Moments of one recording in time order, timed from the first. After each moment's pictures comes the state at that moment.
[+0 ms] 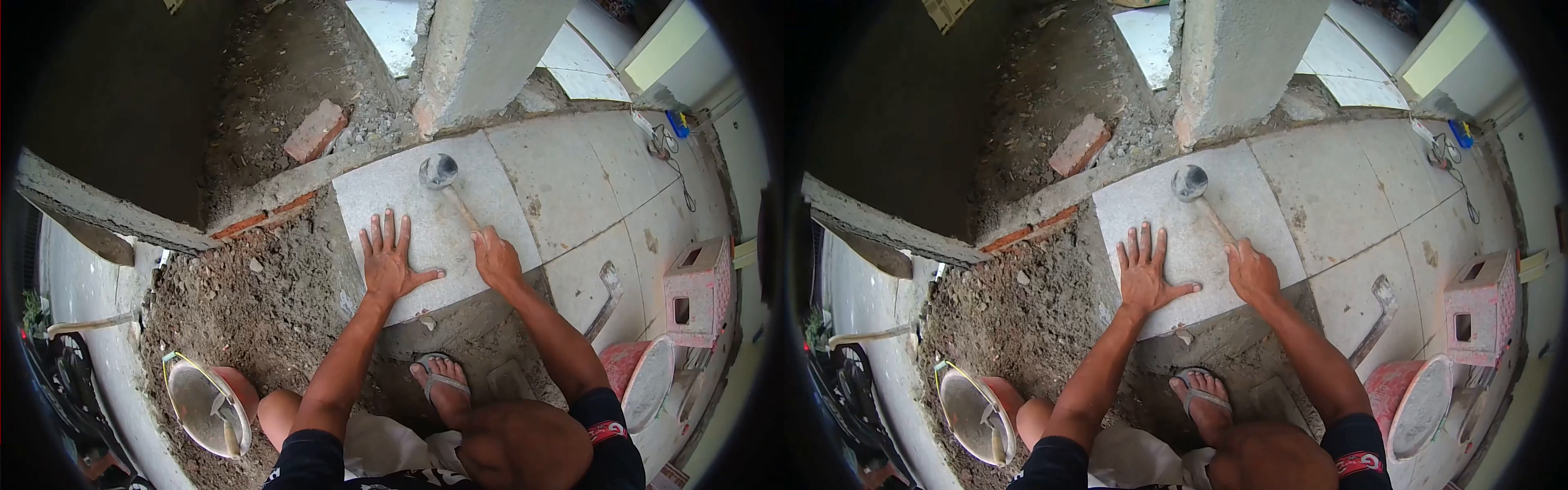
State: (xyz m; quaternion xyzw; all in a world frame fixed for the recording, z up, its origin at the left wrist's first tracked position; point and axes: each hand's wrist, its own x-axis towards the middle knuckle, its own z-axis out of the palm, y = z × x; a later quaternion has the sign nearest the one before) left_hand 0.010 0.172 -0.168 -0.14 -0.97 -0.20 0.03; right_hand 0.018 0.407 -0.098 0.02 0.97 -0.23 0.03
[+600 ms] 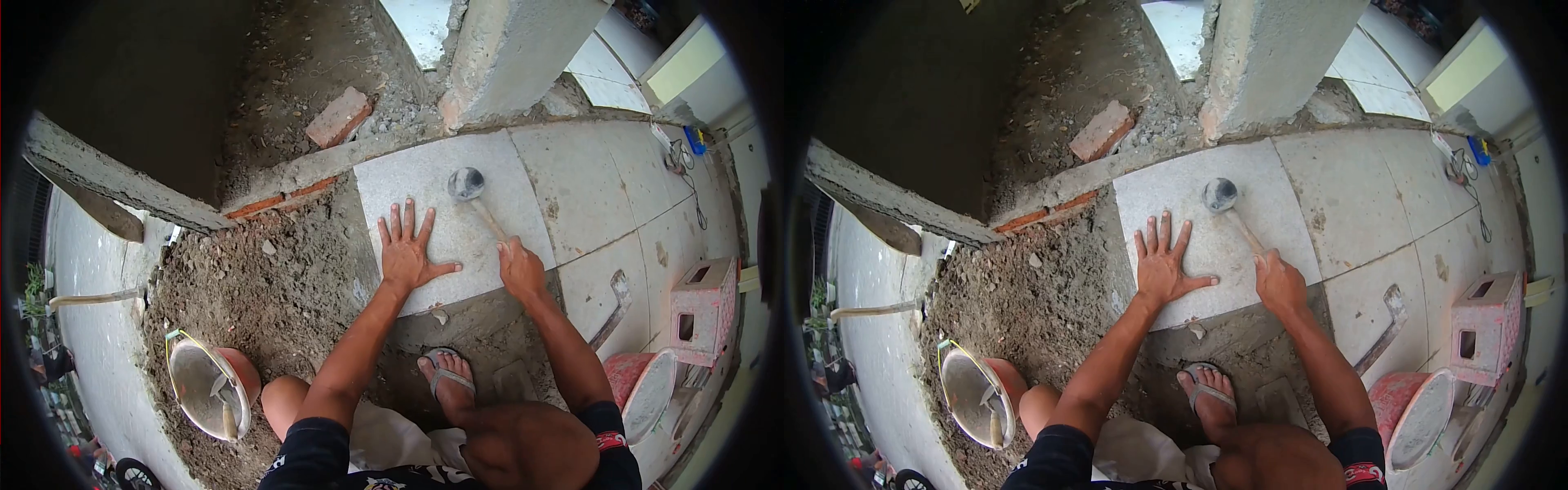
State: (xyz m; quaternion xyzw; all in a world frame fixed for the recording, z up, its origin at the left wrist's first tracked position) left_hand 0.010 0.173 -0.169 -0.13 -0.97 -0.20 0.03; right_hand 0.039 0.428 -0.114 0.00 0.98 -0.22 -0.01
